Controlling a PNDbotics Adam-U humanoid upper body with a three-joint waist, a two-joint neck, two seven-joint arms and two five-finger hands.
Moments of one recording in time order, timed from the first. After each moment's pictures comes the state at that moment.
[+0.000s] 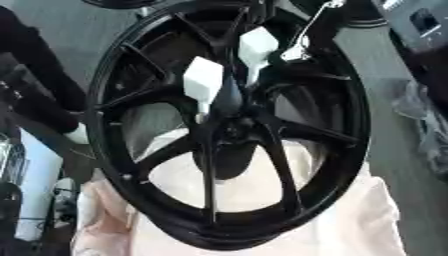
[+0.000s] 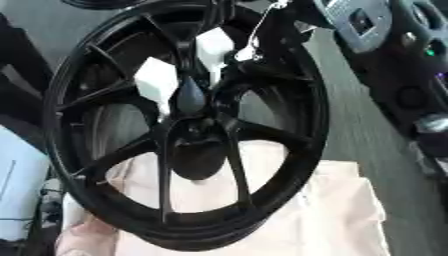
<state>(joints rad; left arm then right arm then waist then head) -0.39 0.34 0.17 -1.50 0.35 0.06 0.31 -1.18 -0.45 0.44 -1.31 0.59 -0.34 0.84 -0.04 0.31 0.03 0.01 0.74</state>
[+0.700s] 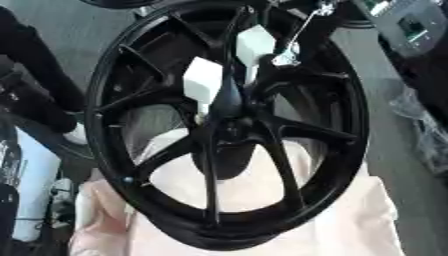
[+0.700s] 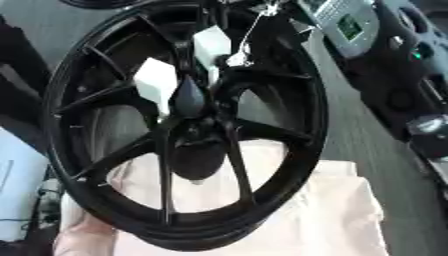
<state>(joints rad) -0.39 0.34 0.17 -1.49 0.37 0.07 0.33 -1.18 -0.44 0.45 -1.31 0.56 -0.34 0.84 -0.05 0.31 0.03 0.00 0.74</state>
